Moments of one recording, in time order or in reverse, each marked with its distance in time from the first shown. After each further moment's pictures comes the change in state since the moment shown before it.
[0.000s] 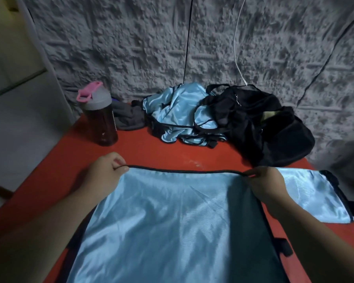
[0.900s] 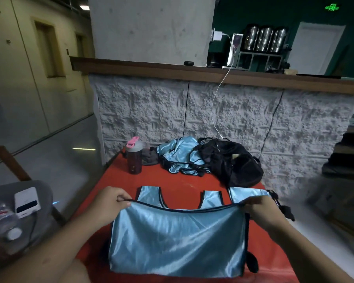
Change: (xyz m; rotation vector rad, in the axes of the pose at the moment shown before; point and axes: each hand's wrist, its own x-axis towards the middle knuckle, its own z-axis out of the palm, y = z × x) left_hand -0.217 0.083 -0.183 0.036 -0.076 0.138; right_hand -0.209 -0.030 -0.163 0.331 -0.165 -0.069
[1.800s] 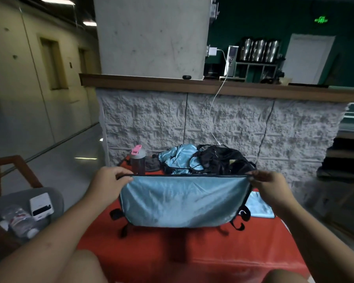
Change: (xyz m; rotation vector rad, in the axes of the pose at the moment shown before) left_hand -0.030 0.066 -0.067 -0.026 0.346 0.200; right_hand -0.041 -0.081 -0.051 0.242 0.199 -0.300
